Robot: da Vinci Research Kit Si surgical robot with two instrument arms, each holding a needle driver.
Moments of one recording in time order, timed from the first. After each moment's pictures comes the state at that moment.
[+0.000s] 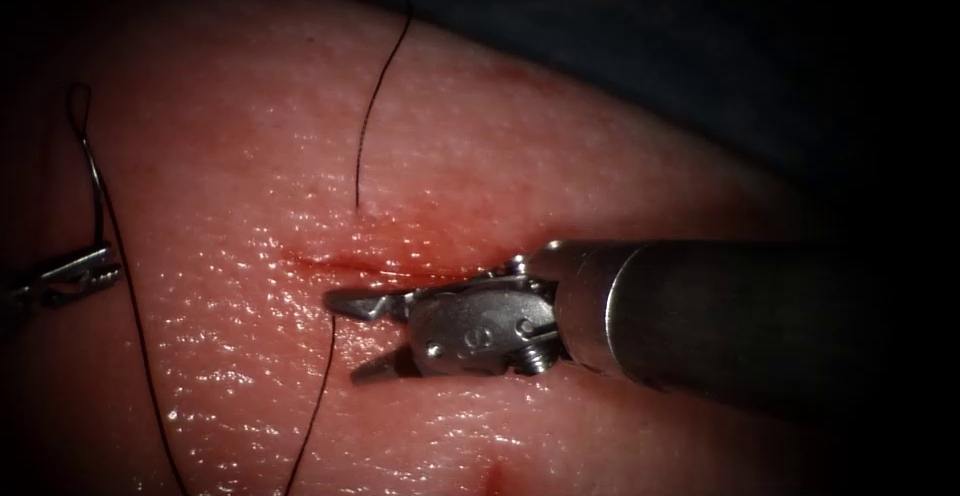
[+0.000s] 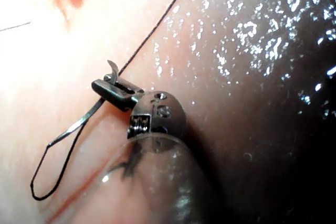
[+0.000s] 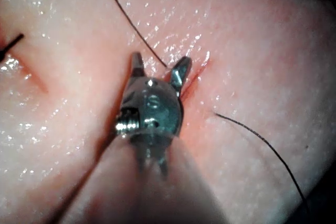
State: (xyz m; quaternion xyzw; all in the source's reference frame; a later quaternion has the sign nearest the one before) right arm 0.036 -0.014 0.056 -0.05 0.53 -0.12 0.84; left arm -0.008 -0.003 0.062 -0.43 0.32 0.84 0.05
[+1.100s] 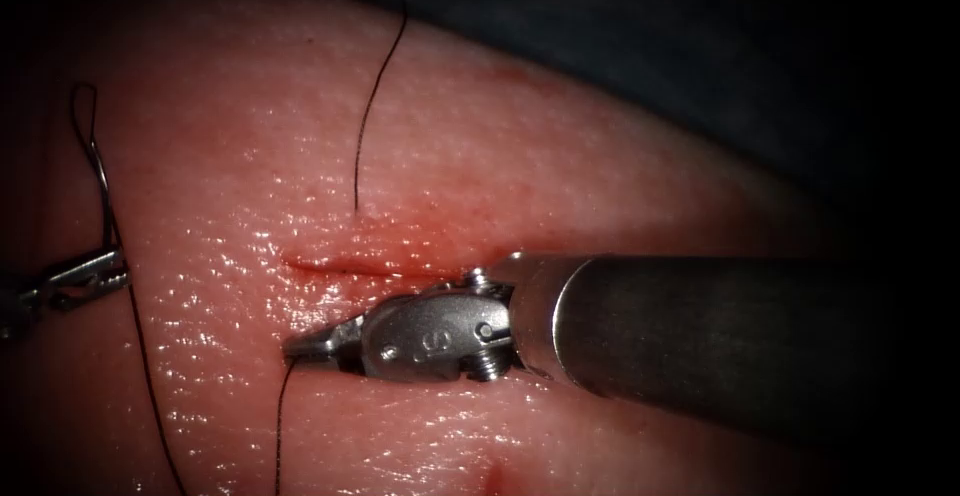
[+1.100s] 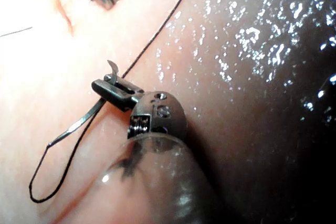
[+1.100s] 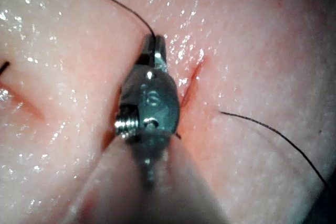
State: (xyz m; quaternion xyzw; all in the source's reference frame) right arm 0.038 -0.015 0.057 0.08 0.53 -0.12 0.84; left arm -0.009 -0.004 0.062 -0.43 0.31 0.85 0.05
